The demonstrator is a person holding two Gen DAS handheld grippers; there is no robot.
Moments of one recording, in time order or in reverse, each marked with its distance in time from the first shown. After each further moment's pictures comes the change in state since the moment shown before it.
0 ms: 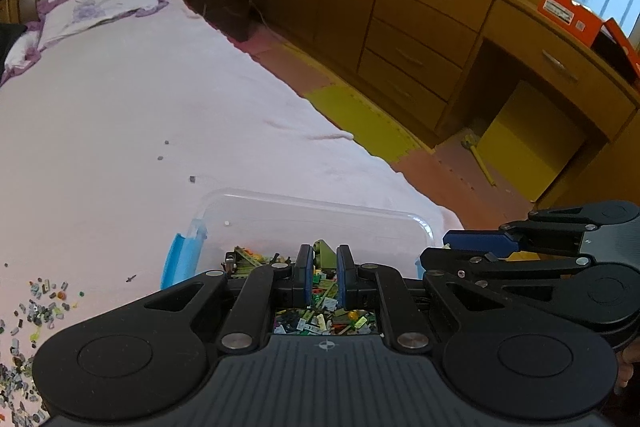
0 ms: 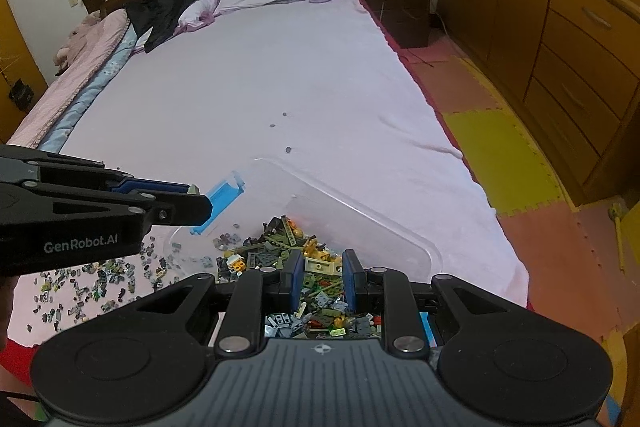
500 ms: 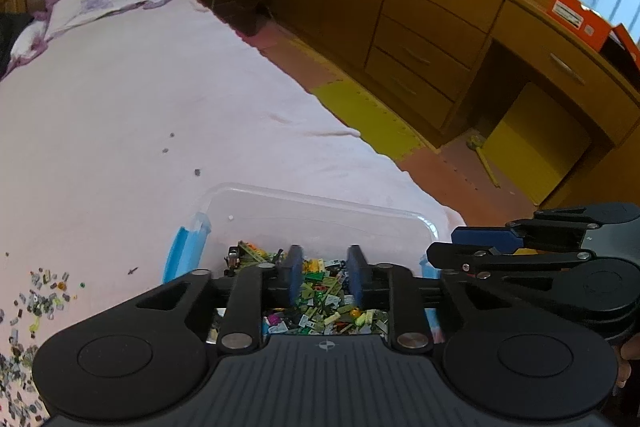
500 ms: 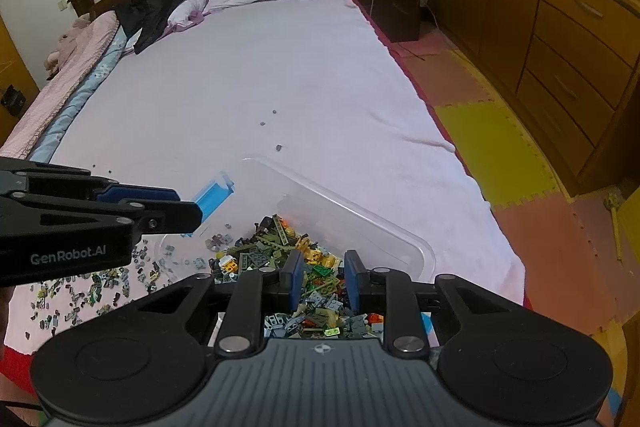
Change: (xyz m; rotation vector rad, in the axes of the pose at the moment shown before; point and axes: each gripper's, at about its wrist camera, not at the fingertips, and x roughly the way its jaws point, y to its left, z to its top) left arm -0.001 0.003 -0.004 -0.036 0.010 0.017; right arm 0.004 -0.004 0.002 0.025 0.015 -0.014
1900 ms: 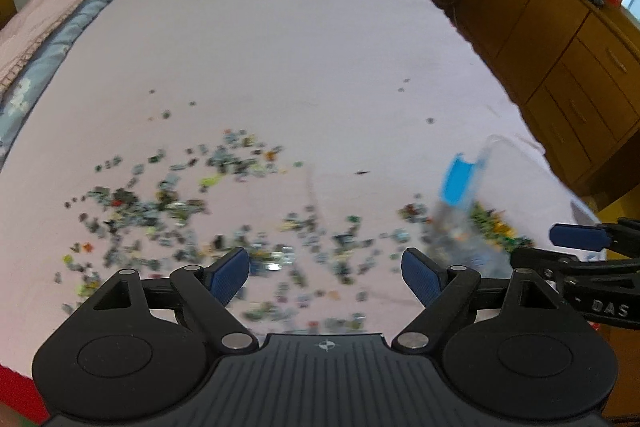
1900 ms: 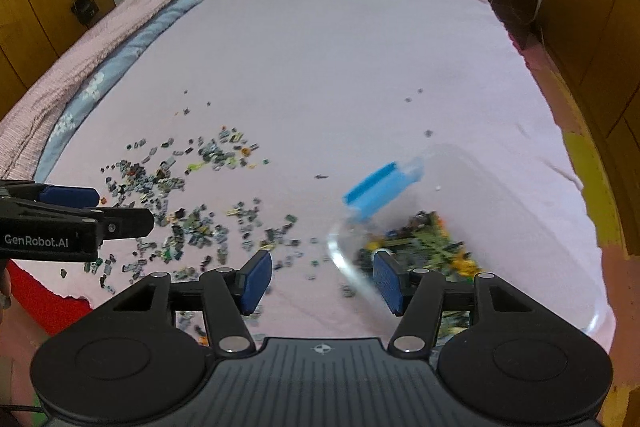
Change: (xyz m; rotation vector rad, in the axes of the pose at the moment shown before) left arm -0.108 0.226 -0.130 -0.417 0.038 0.281; right arm 0.031 0.229 0.001 -0.268 0.133 0.122
